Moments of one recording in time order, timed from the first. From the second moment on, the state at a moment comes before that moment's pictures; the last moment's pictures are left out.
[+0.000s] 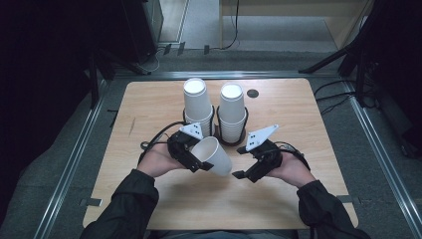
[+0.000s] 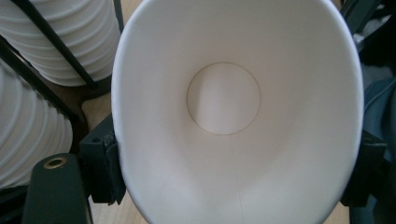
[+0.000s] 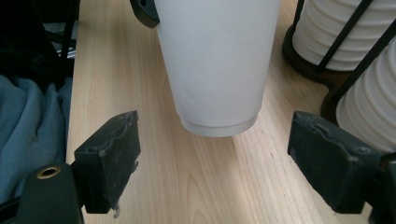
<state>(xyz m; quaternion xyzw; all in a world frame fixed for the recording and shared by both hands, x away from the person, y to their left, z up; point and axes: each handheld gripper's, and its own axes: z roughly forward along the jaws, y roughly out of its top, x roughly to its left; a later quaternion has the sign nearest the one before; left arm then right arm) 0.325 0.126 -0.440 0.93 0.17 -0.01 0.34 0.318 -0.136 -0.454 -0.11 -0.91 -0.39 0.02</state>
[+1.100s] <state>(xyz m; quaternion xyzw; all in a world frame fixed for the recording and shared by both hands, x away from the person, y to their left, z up) 0.310 0.078 -0.432 0.95 0.07 0.00 0.29 0.307 -0.113 -0.485 -0.11 -0.92 -0.38 0.02</state>
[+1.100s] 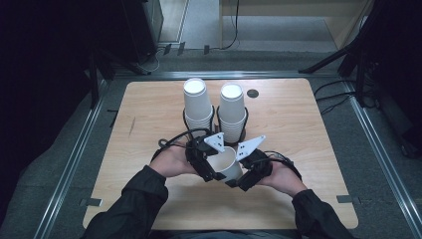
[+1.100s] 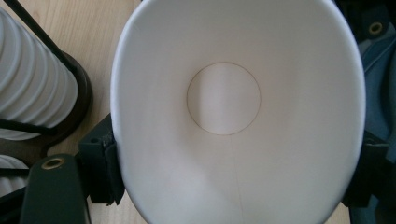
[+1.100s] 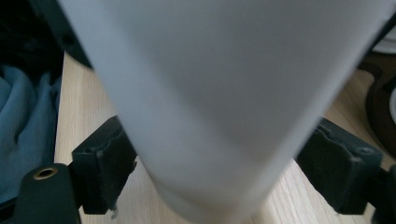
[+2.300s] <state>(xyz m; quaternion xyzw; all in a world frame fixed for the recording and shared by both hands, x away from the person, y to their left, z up) 0.323 0.099 -0.430 0.94 0.12 -0.01 0.33 0.315 -0.134 -0.465 -0.13 -0.91 -0.40 0.00</state>
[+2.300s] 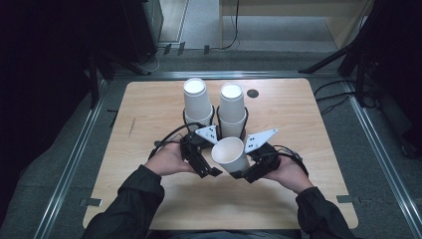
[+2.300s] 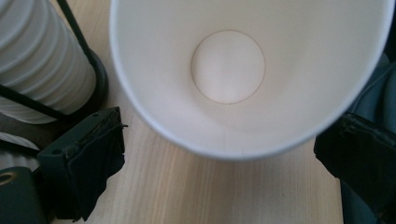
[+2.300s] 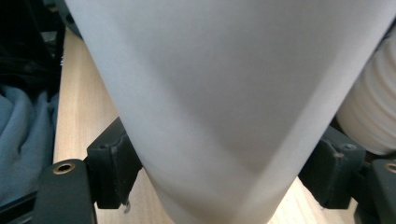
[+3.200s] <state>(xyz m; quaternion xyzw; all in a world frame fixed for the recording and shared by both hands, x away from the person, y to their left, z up) 0.322 0.130 -0.452 0.89 0.18 -0.01 0.43 0.330 -0.149 -0.452 -0.15 -0.89 -0.42 -0.01</state>
